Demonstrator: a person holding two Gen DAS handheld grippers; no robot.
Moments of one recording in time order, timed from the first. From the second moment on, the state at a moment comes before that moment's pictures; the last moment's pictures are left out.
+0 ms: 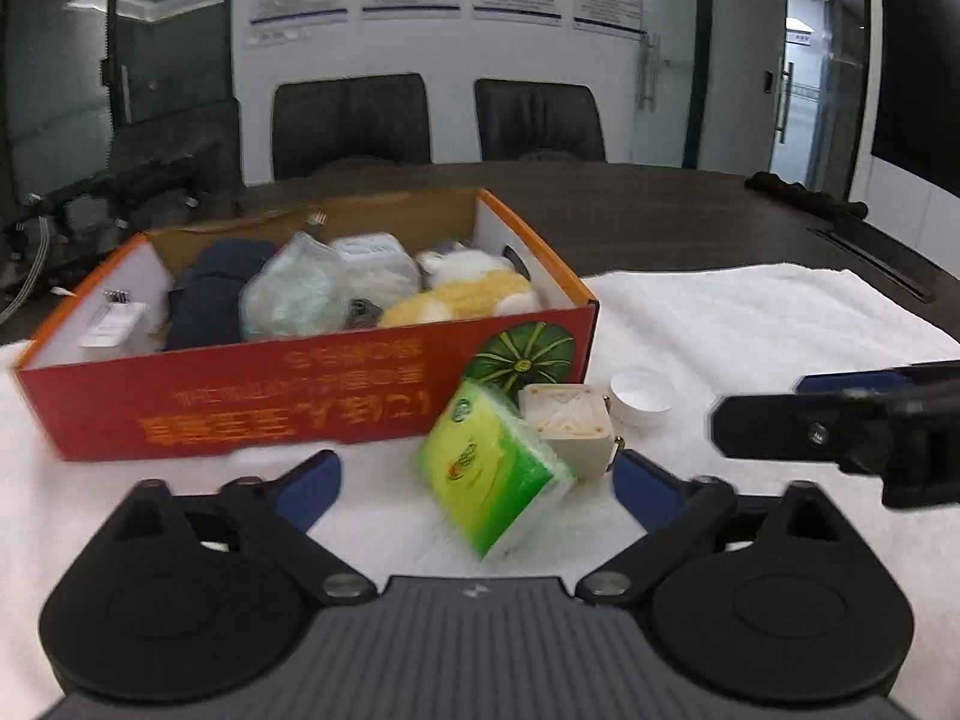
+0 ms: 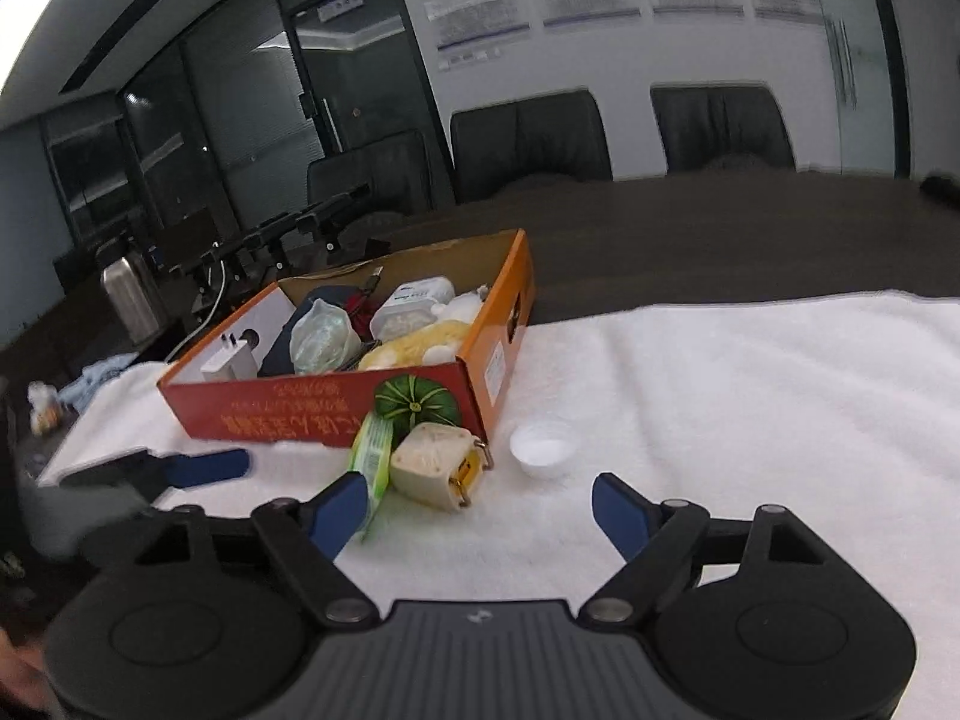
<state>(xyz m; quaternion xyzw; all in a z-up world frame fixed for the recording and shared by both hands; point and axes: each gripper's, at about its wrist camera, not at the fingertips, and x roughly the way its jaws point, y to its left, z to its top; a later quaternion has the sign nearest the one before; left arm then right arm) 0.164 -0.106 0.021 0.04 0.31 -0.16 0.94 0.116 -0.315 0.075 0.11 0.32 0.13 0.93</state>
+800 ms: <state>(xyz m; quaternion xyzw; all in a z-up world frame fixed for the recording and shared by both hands) 0.134 -0.026 0.052 0.01 0.30 -0.18 0.94 0.185 -0.221 0.040 0.09 0.40 0.10 0.91</state>
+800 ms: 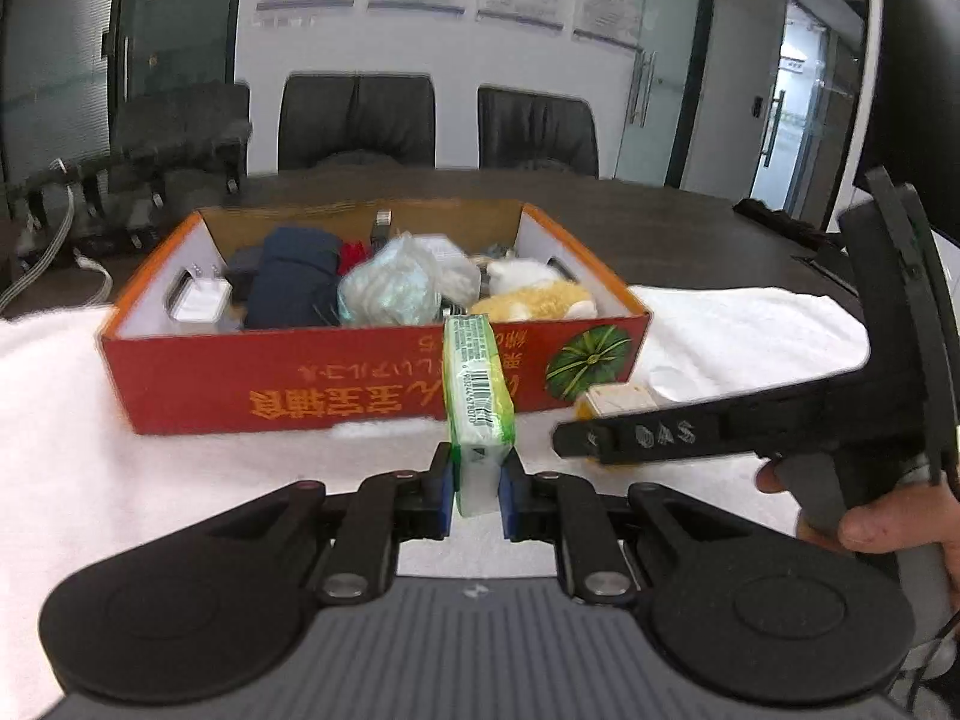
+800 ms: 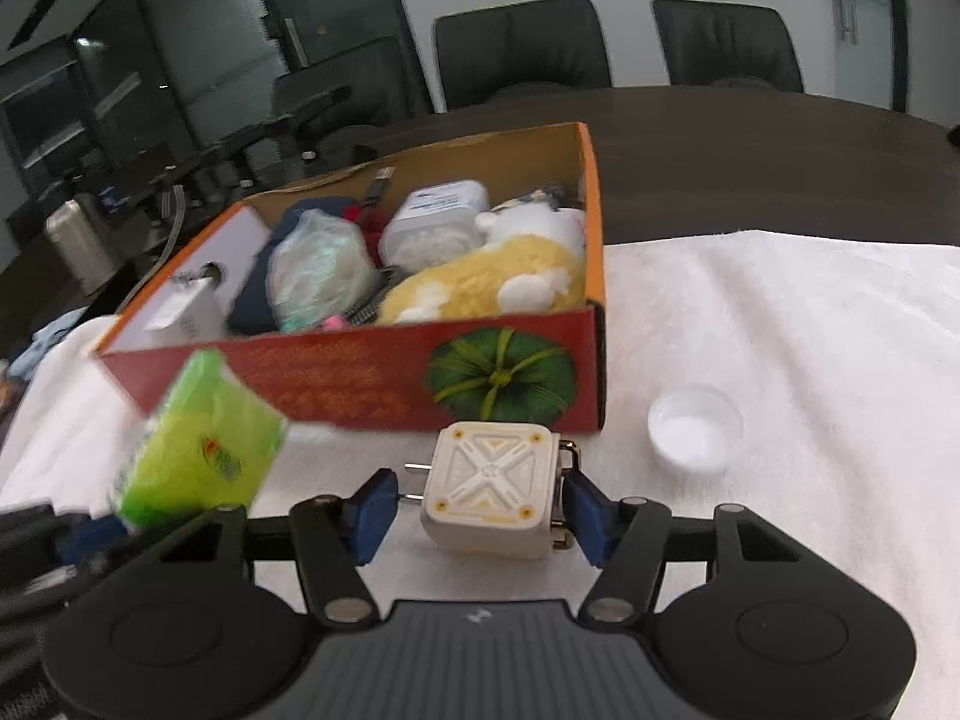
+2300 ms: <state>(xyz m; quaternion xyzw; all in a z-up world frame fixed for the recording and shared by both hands) 0.272 0.038 0.145 0.07 0.30 -0.05 0.95 0.230 -0.202 0.199 0.02 0.29 0.18 0.94</state>
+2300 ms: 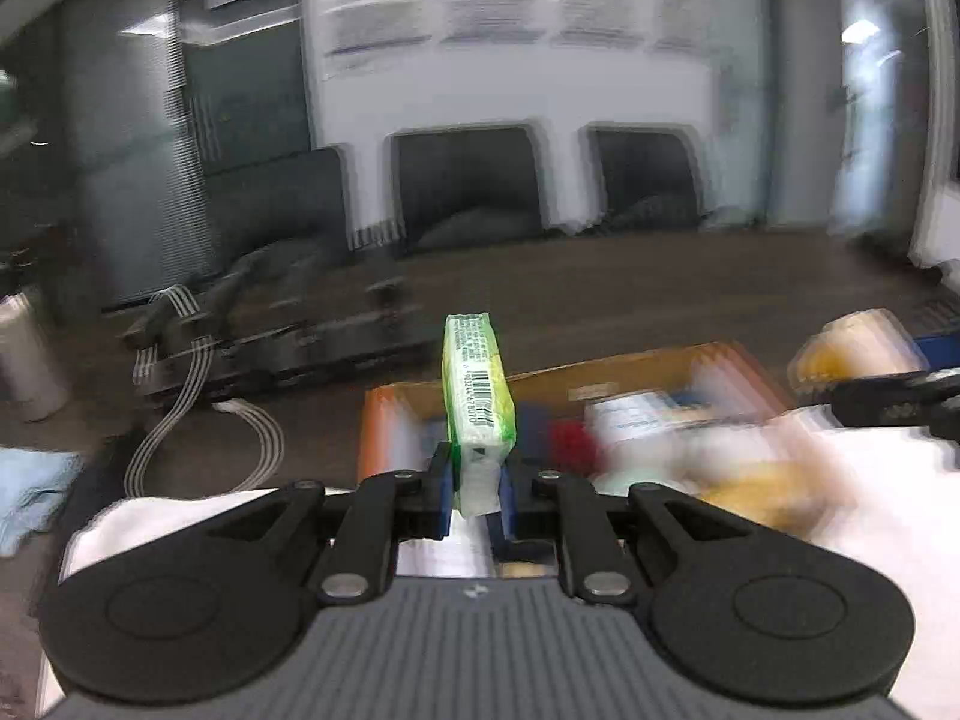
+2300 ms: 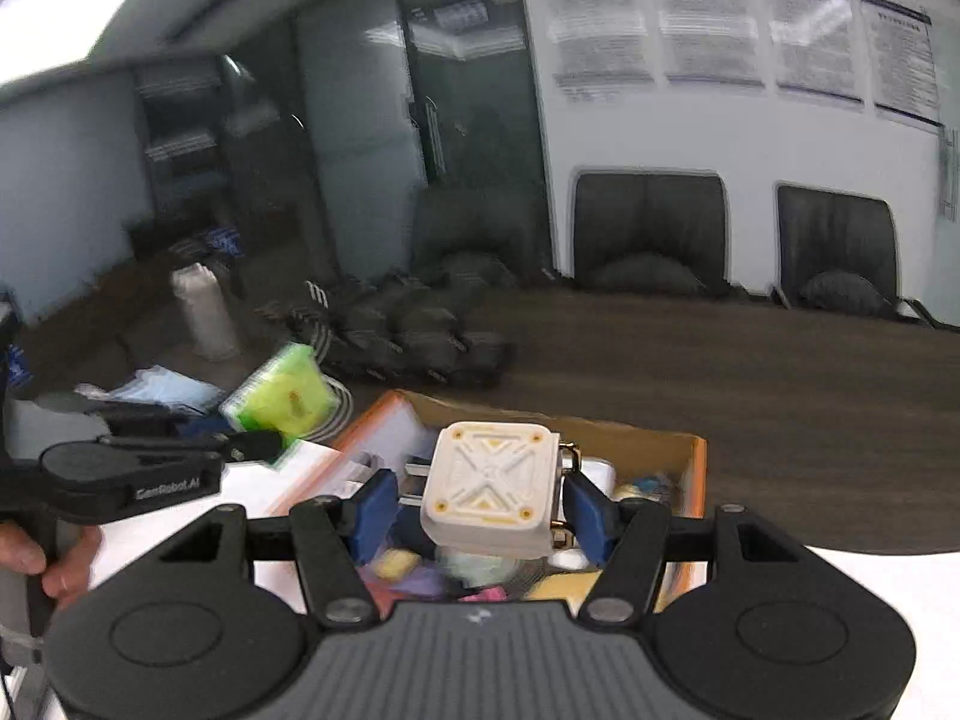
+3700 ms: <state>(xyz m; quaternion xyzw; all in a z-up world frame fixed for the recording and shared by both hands) 0.219 0.034 0.141 -0.01 0.41 -0.01 0.91 0.229 -0.180 0.150 -0.01 0.41 0.09 0.91</state>
